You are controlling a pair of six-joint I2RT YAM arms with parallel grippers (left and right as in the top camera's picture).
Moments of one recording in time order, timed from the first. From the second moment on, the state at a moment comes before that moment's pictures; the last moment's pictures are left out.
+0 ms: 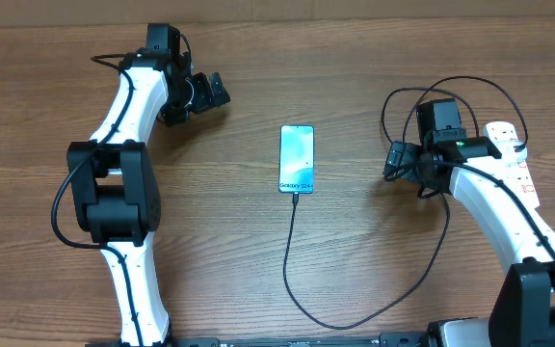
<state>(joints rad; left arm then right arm) -0.04 2.29 1.88 -0.85 0.26 -0.37 0.10 1.57 1.05 -0.74 0.14 0.40</state>
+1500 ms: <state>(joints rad) -0.08 1.66 1.88 -0.86 0.26 -0.37 0.10 1.57 1.05 -0.74 0.14 0.40</state>
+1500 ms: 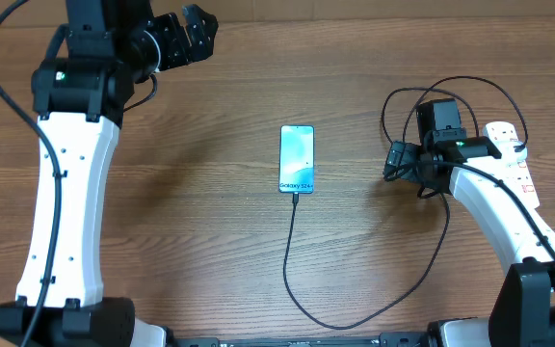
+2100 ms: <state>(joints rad) -0.08 1.57 1.88 -1.22 0.05 -0.35 0.10 1.57 1.05 -0.74 0.14 0.40</state>
